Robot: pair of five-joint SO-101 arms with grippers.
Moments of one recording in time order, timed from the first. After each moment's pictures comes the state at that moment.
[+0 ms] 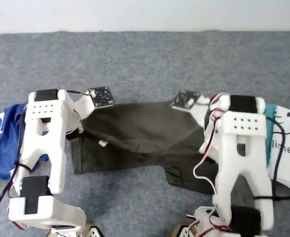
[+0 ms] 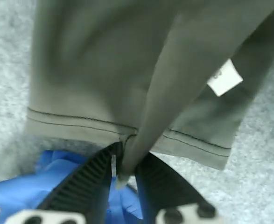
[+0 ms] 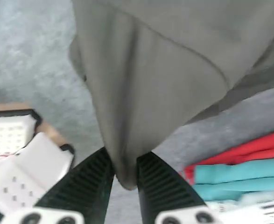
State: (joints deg) left arm -9.0 2.2 17.5 81.3 -62.0; right arm 1.2 -18.0 20.2 100.5 57.0
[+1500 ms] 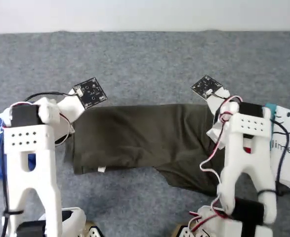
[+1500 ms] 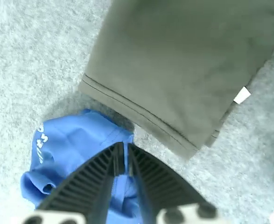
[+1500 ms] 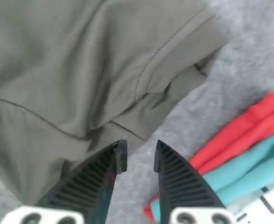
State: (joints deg) left arm -10.0 -24.3 19.6 90.9 -54.8; right arm 7.8 -10.2 23.8 71.5 46.6
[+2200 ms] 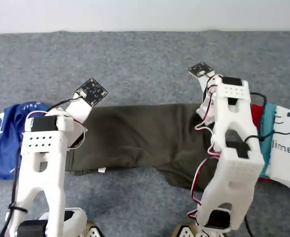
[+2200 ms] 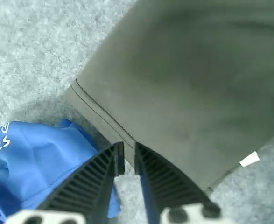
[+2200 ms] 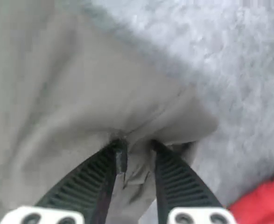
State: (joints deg) left arm -6.9 -23.5 37.6 68.8 -36.0; right arm 5.2 33.8 -13.8 71.0 36.7
